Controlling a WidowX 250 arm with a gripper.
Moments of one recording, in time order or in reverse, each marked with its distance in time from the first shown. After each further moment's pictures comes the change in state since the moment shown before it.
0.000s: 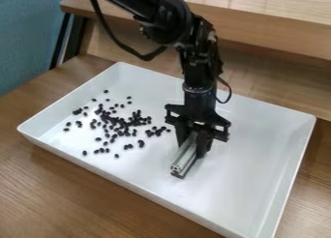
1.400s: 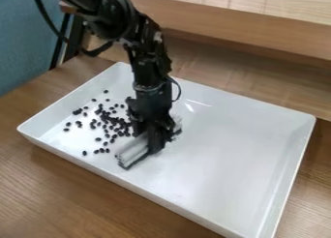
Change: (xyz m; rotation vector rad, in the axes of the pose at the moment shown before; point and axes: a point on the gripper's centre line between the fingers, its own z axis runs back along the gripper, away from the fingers) arm -0.031 0.093 0.001 0.112 -0.010 -0.181
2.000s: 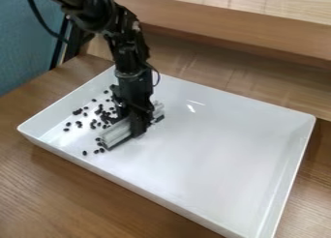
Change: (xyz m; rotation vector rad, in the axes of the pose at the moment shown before) arm 0.010 0.048 -0.002 0.017 -0.036 0.009
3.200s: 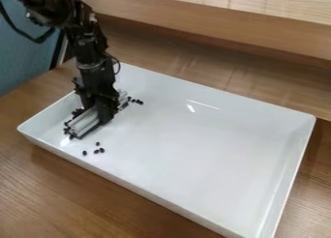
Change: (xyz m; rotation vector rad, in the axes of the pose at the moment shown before) arm -0.026 0.058 -0.002 -0.005 -0.006 0.187
